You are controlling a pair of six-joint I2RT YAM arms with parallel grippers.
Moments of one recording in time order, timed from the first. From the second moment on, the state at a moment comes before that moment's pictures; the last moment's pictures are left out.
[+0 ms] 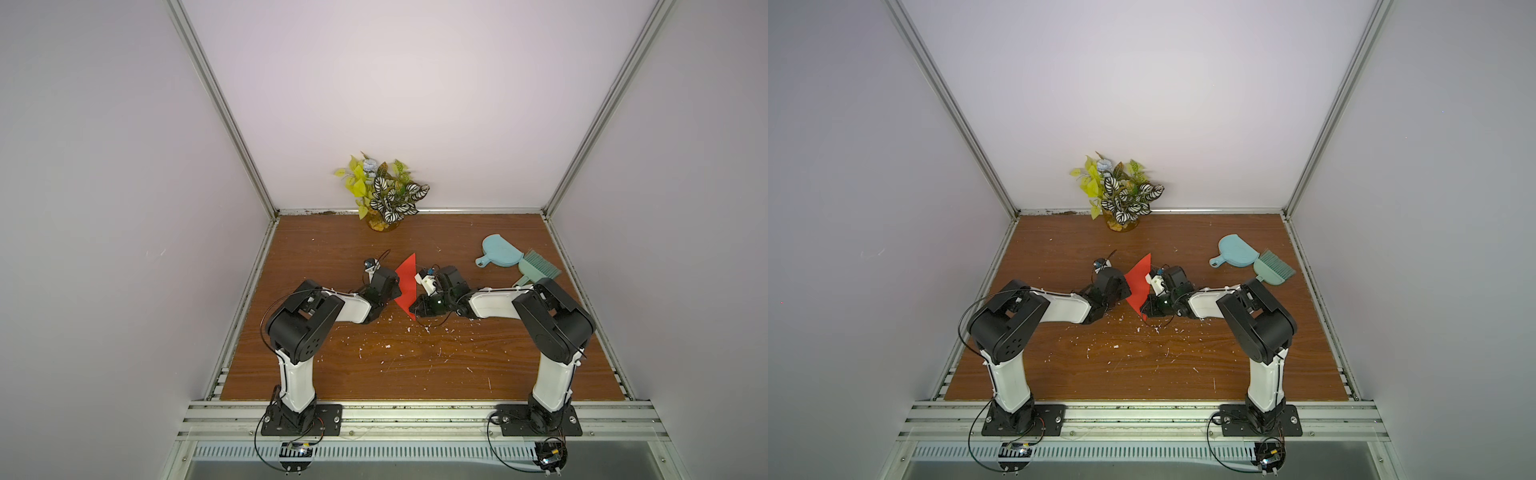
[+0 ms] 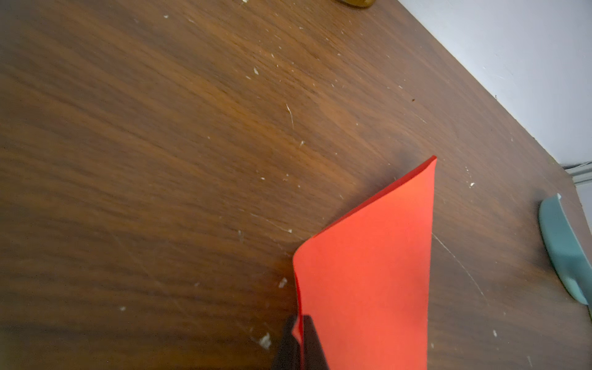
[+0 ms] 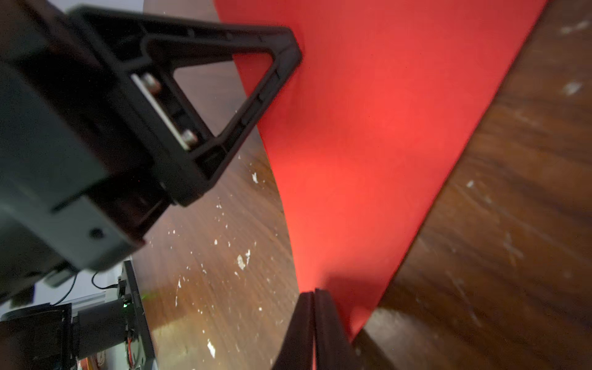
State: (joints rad) left arm -0.60 1.88 0.83 0.37 -0.25 -0.86; right arm 0.65 1.87 0.89 0.15 -0.50 0.55
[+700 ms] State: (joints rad) left arm -0.60 1.88 0.83 0.37 -0.25 -0.86; right arm 0.65 1.78 0.76 0.19 -0.51 0.58
